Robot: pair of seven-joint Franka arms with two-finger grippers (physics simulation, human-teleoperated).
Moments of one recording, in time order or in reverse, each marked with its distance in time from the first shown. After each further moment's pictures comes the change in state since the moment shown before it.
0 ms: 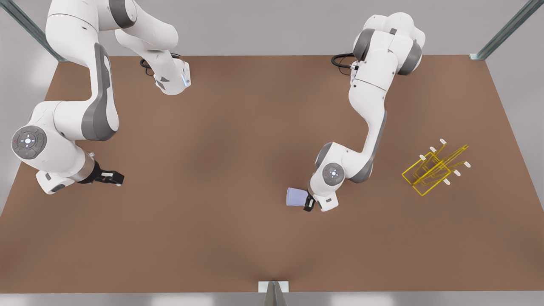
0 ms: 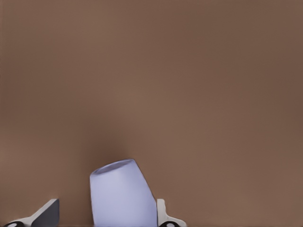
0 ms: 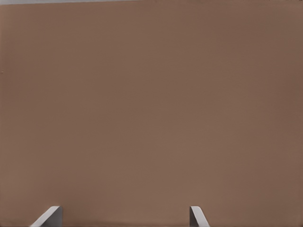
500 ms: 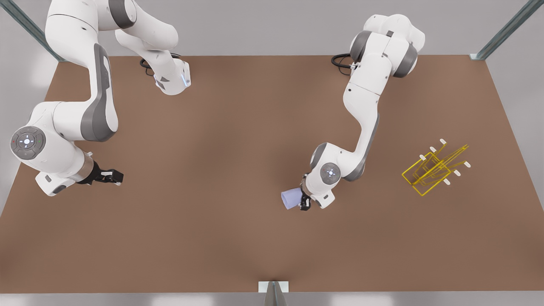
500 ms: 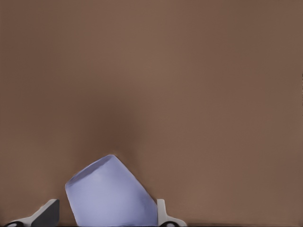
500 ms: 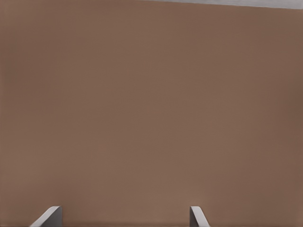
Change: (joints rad) left arm -0.024 0.029 -0.004 -0.031 -0.116 0.108 -0.201; right arm -0.004 0.002 -0.002 0.000 0.000 0.004 -0.090
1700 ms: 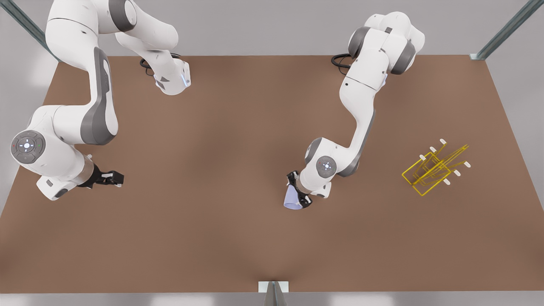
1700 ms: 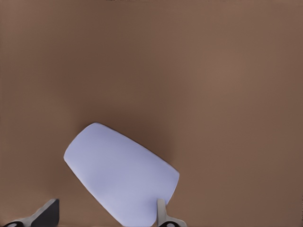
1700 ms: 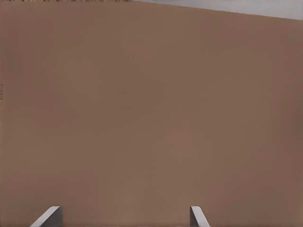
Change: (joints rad) left arm -0.041 -0.022 0.007 -0.001 -0.041 0.041 -0.599; right arm 0.002 0.028 -0.002 0.029 0.005 0.002 -0.062
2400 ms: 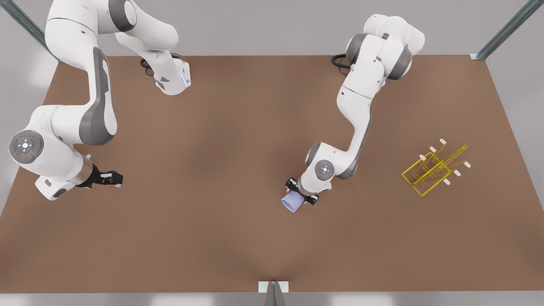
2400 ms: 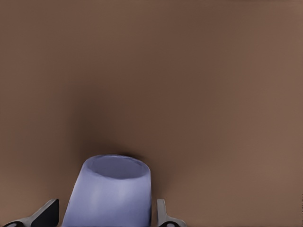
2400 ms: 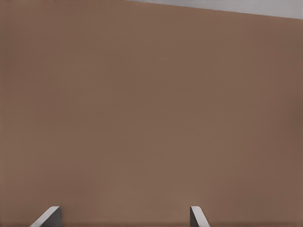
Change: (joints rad) left arm 0.003 0.065 0.000 -0.039 0.033 0.090 -0.479; right arm -0.006 -0.001 0.001 0.001 0.001 -0.002 0.004
